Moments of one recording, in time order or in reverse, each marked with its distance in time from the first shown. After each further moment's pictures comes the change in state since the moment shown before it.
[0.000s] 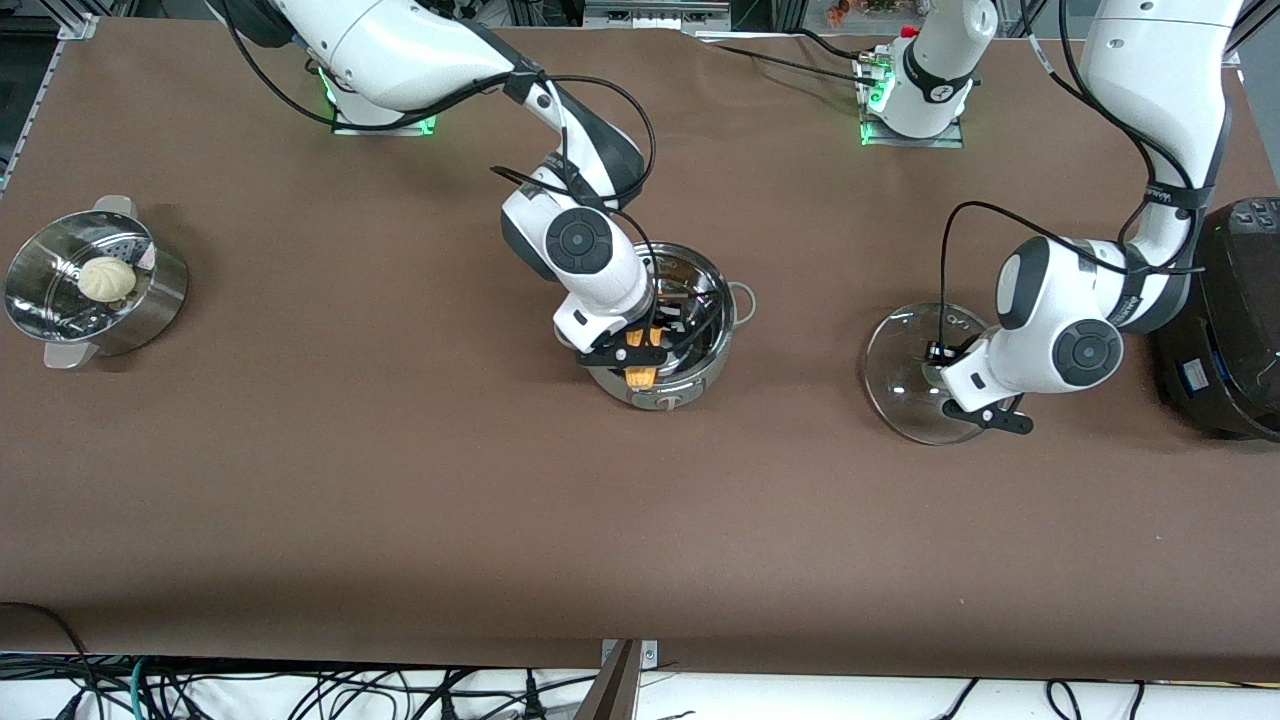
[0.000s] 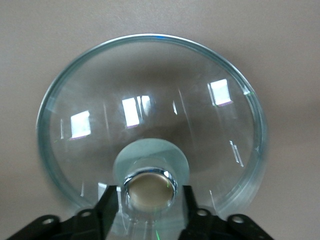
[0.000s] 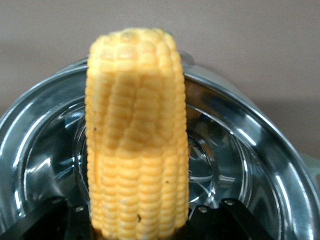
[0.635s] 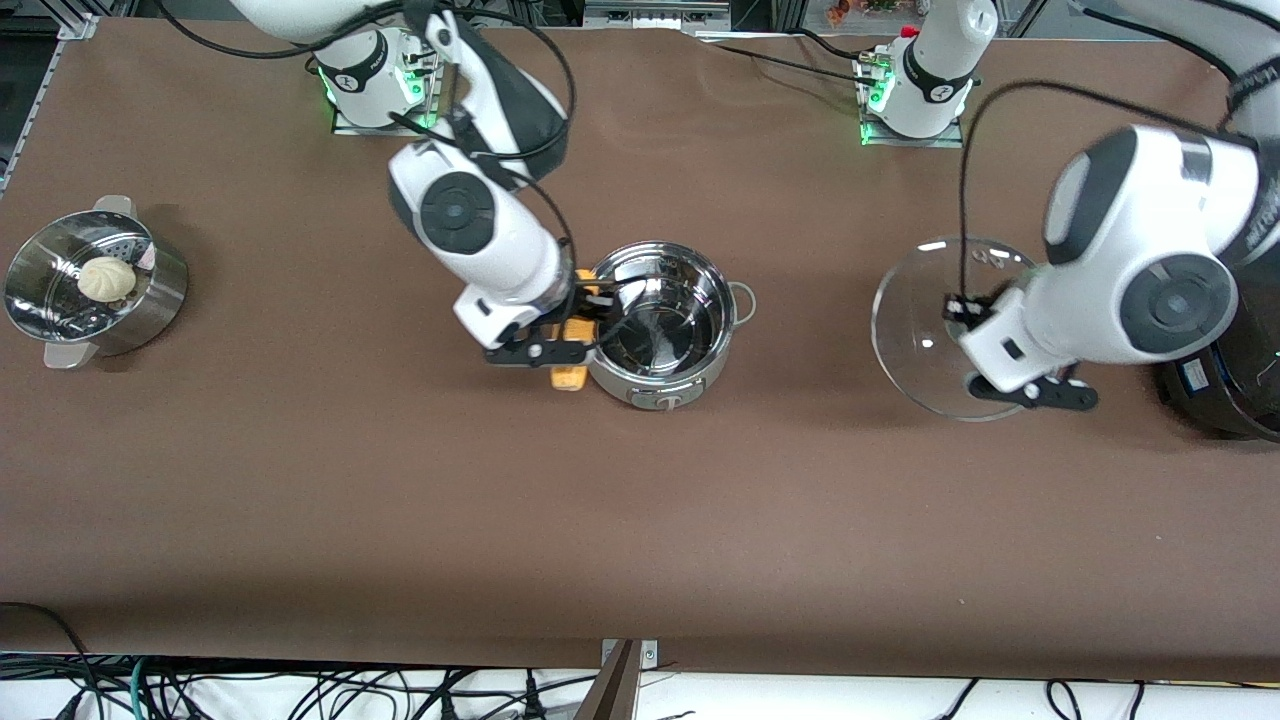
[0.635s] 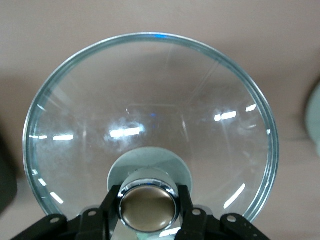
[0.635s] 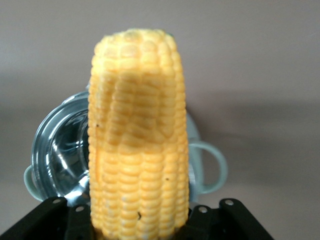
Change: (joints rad) left arm -0.081 -0.024 0.013 0.495 0.000 -0.585 -0.096; right arm -0.101 -0.189 0.002 -0.027 0.078 -0.177 -0.096
